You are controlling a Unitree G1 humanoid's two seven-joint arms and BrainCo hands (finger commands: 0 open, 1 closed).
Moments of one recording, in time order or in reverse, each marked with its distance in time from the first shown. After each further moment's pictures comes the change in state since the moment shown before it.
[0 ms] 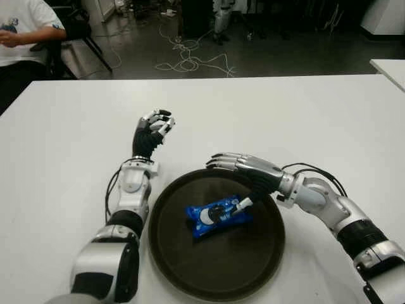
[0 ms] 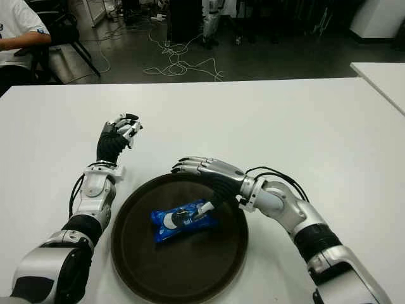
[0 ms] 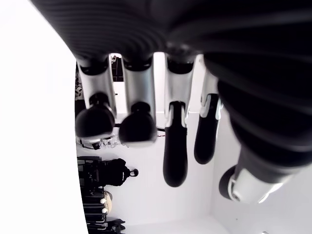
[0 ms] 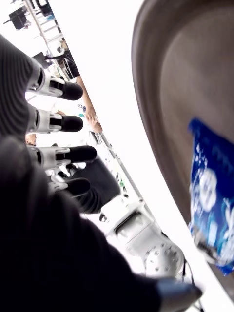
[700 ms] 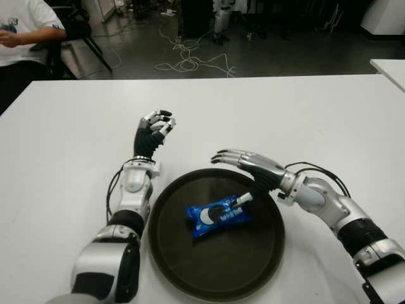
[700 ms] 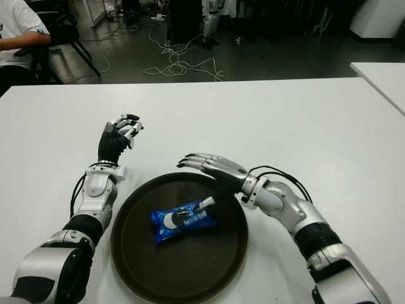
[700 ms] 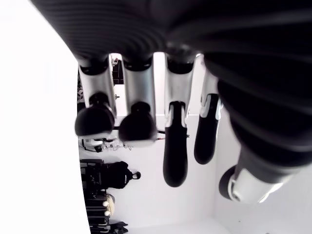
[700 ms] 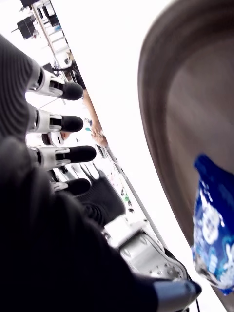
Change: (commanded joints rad) left arm 0.003 0.007 -0.019 -0.013 0.035 0.032 0.057; right arm -0.040 -0.005 -0.030 0.053 0.015 0.042 -0.032
